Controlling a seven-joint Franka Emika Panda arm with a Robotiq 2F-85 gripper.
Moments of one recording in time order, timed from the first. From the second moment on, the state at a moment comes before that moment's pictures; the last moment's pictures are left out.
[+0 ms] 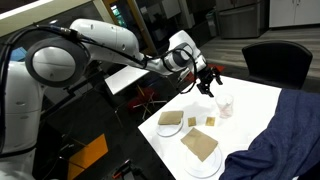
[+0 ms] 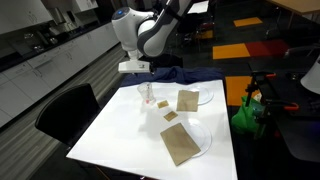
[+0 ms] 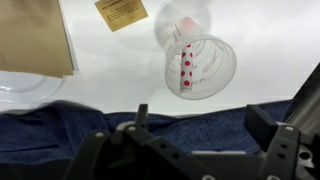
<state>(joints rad) 0.17 0.77 -0.15 -1.50 -0.34 2.40 1.75</state>
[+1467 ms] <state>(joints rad) 0.17 1.01 -0.20 -1.23 -0.26 2.38 1.75</state>
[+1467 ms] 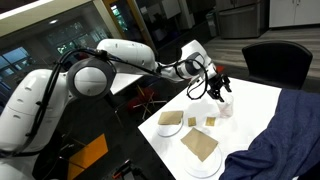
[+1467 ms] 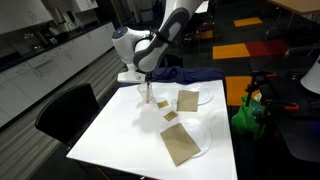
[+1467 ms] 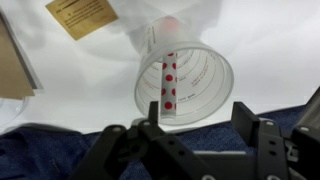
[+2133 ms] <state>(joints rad) 0.17 1.05 -0.22 -1.19 -0.25 2.37 1.77</state>
